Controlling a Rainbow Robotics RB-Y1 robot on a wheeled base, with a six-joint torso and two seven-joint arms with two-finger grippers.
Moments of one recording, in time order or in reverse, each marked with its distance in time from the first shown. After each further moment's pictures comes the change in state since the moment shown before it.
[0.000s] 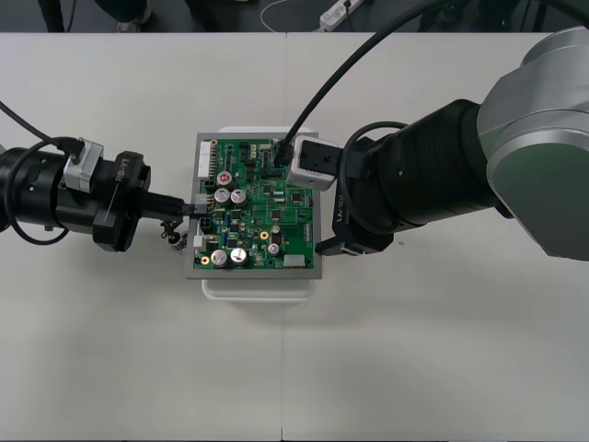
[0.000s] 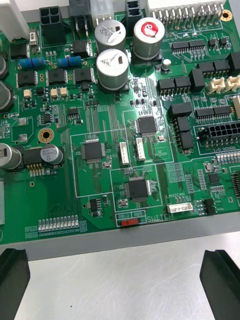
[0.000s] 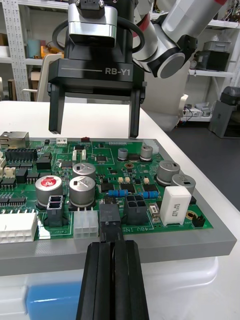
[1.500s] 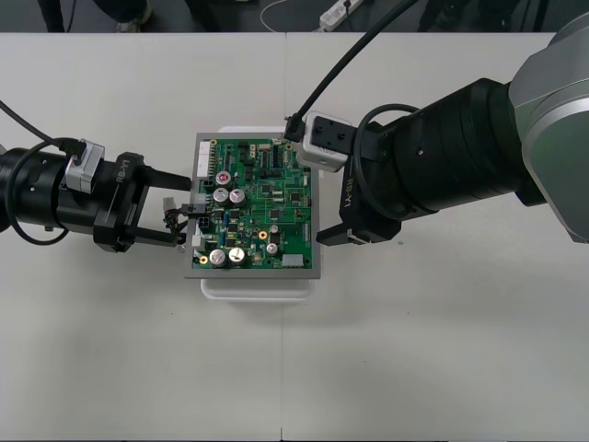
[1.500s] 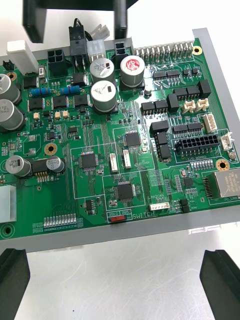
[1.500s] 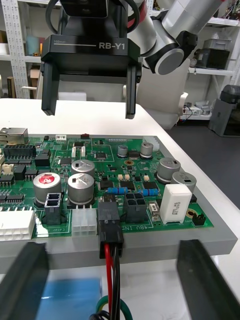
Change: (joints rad) right arm 0.001 -0.001 -0.081 0.000 -0.090 0.000 0.009; left arm -0.002 0.000 0.000 0.008 -0.009 -0.002 0.000
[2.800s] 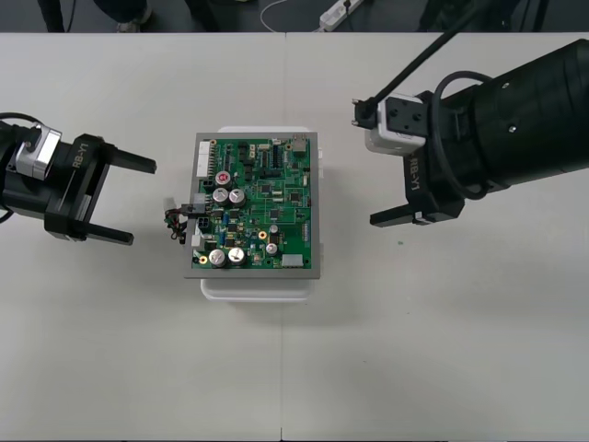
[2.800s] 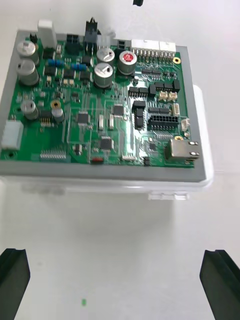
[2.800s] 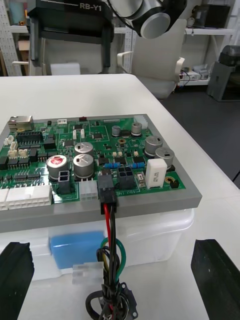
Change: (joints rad) right arm 0.054 -0.117 -0.201 0.002 -0.204 0.000 0.314; left arm -0.011 0.167 0.000 -0.086 -0.004 0.000 0.023
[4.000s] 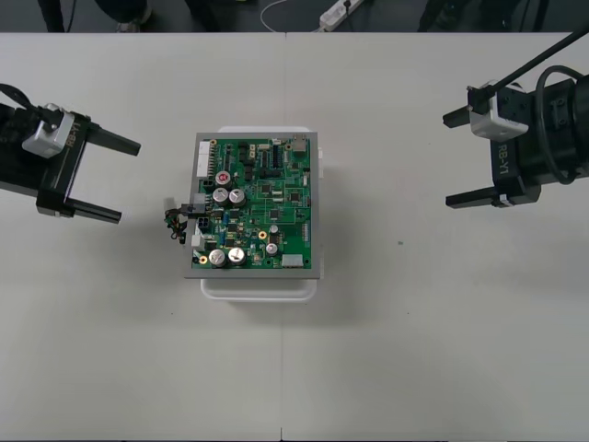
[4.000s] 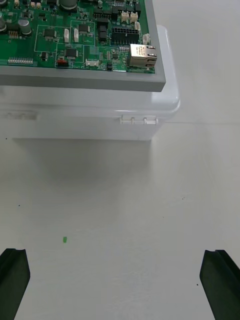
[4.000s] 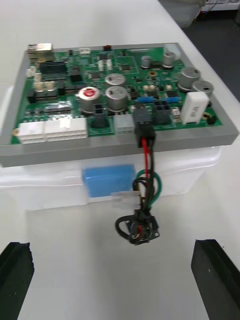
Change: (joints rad) right arm 0.141 -0.056 -0.227 0.195 -0.131 0.000 0.306; left arm -0.001 -0.030 0.215 -0.088 -0.366 0.000 0.200
